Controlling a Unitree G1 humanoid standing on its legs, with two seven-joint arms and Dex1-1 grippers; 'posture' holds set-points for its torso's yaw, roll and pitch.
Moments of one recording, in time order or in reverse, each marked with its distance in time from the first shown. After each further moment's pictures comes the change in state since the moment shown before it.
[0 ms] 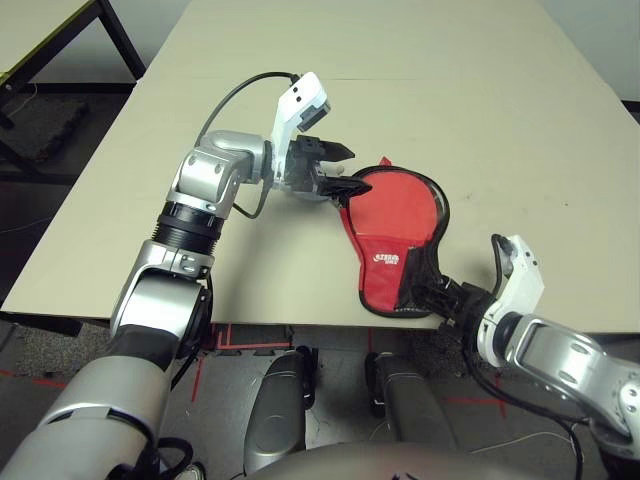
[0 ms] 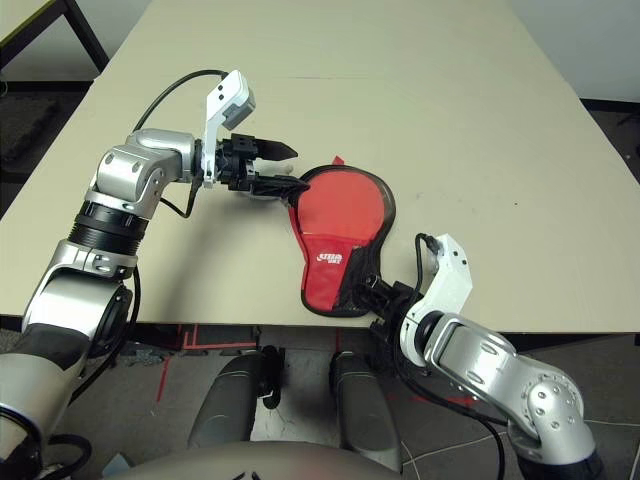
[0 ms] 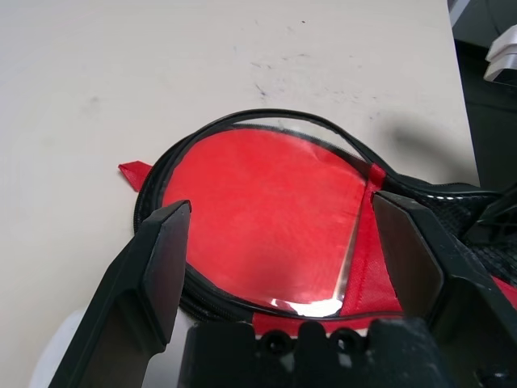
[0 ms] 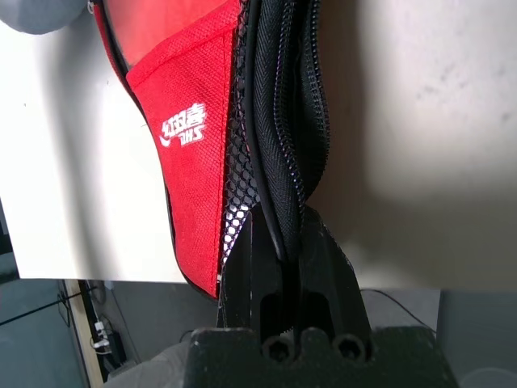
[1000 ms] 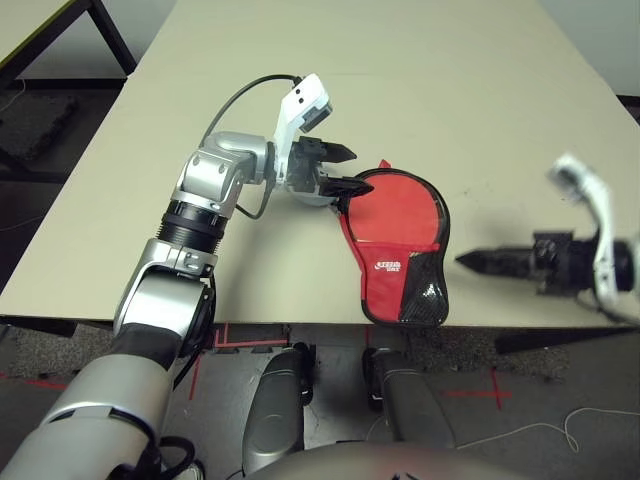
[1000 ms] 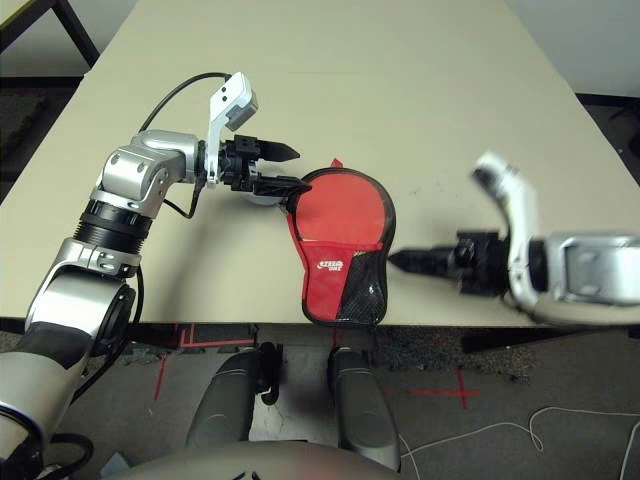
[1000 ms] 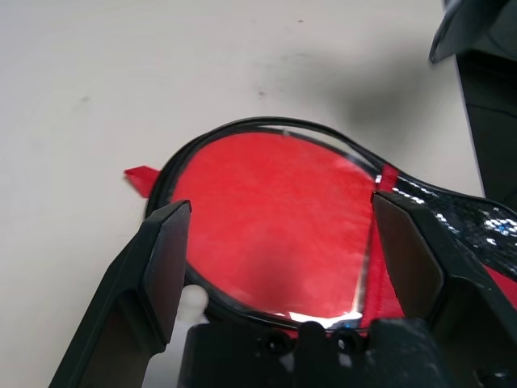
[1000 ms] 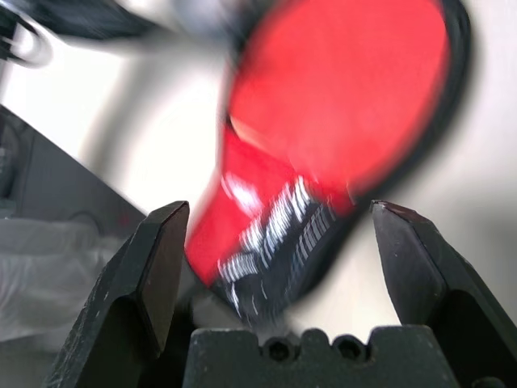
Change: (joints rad) left arm -0.023 0.007 0.004 0.049 0.003 -0.034 0.000; right arm -0.714 -0.621 -0.041 0.497 -0.040 0.551 0.854
